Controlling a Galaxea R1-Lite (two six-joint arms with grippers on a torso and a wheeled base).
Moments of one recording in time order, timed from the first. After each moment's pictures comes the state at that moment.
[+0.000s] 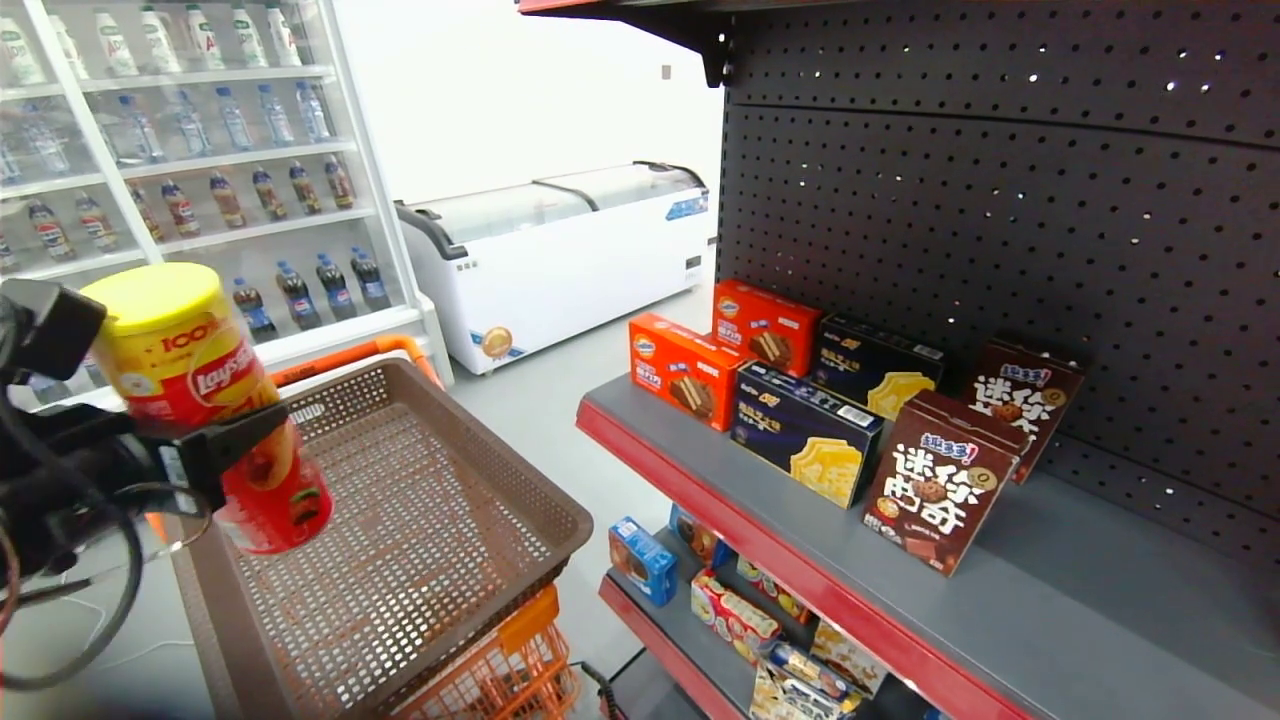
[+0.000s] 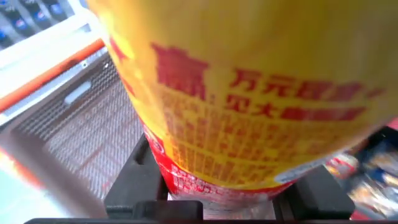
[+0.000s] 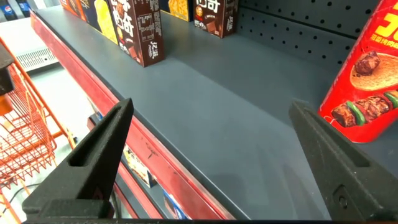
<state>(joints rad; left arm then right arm) 0.07 1.26 -0.52 -0.55 -0.19 0.06 0.00 0.00 0.00 0.00 0.01 0.00</state>
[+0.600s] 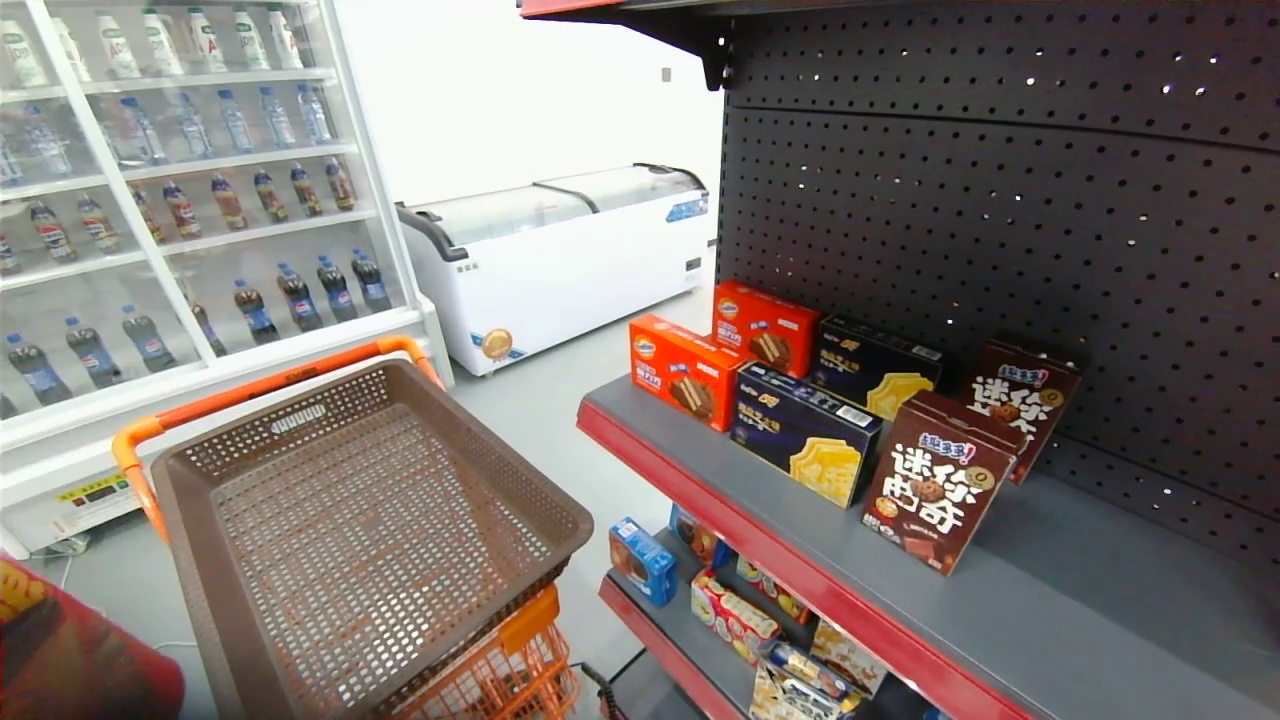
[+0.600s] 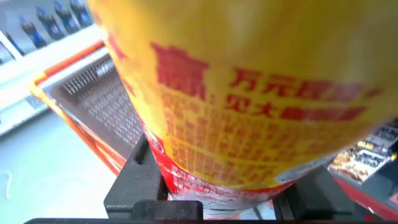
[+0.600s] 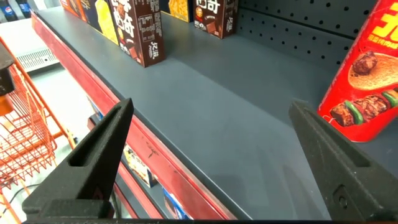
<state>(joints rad) 0.04 0.55 -0.39 -0.09 -0.12 0.06 0.00 0.00 0.00 0.00 0.01 0.00</state>
